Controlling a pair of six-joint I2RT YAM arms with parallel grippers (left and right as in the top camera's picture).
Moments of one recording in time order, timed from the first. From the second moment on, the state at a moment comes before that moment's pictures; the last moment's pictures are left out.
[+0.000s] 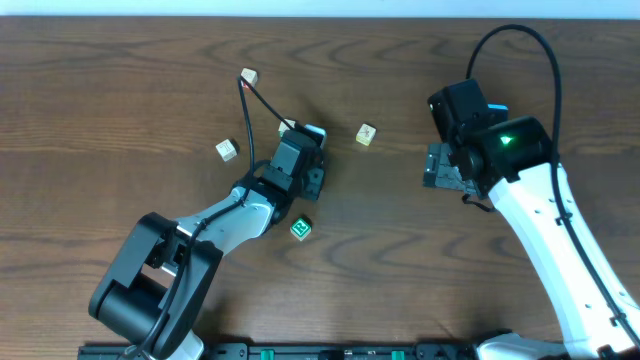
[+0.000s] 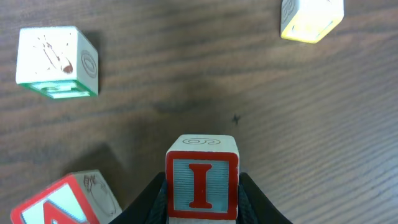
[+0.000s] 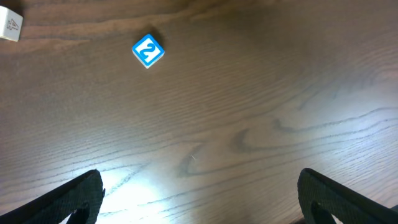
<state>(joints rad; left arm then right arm) -0.54 1.77 0.85 0.05 -0.01 -0.18 0.33 1.47 1.42 -1.33 0.40 0.54</state>
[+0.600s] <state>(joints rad) -0.54 1.77 0.85 0.00 -0.01 -0.18 0.33 1.47 1.42 -1.33 0.40 0.54</state>
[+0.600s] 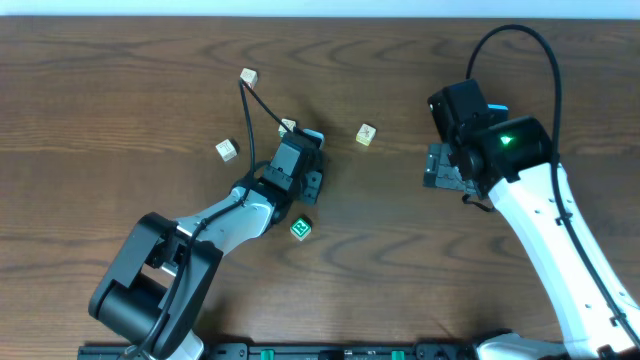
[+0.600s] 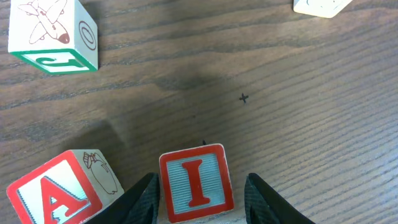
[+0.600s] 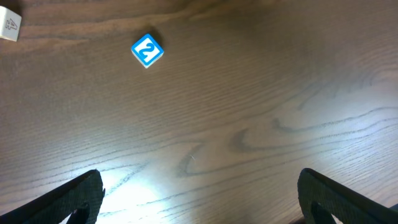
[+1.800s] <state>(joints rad) -0.54 1.42 1.47 -1.30 -0.06 -0.12 0.33 1.47 1.42 -1.36 0.40 0.54</state>
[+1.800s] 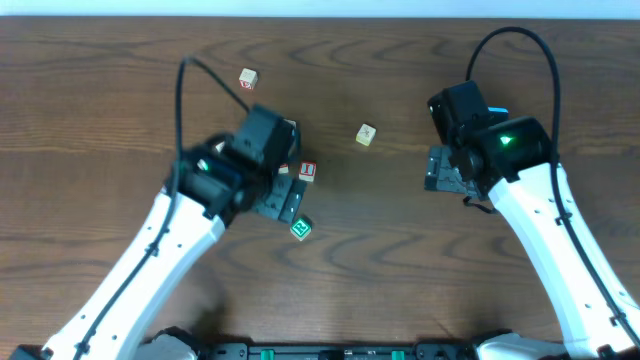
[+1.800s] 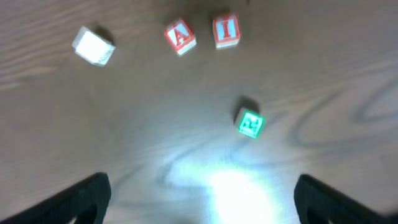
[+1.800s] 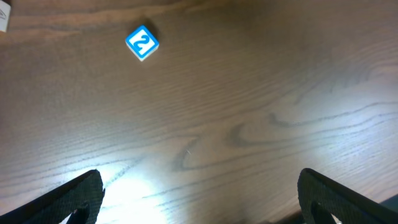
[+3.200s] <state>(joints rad) -0.51 1.90 1.37 -0.79 0.04 -0.09 0.33 1.31 1.42 -1.43 0.42 0.57</state>
